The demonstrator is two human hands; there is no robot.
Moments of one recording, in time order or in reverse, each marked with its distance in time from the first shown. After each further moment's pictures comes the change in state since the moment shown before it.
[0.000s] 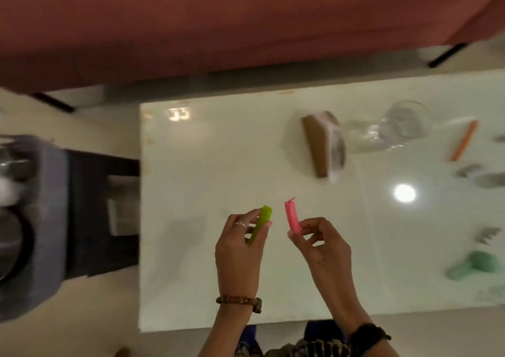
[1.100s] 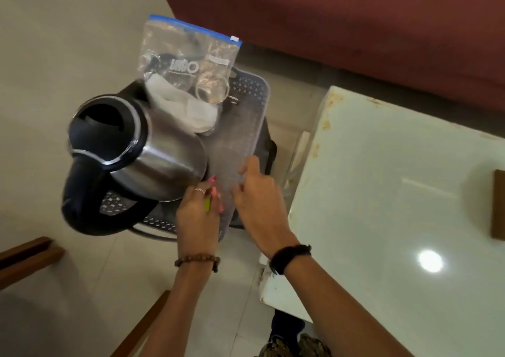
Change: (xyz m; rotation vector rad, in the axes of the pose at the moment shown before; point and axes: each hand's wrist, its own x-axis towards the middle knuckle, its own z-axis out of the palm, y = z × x) left_hand 0.074 -0.212 -0.317 0.131 0.369 -0.340; right_hand -0.099 -0.148 0.391 -0.520 -0.548 -0.612
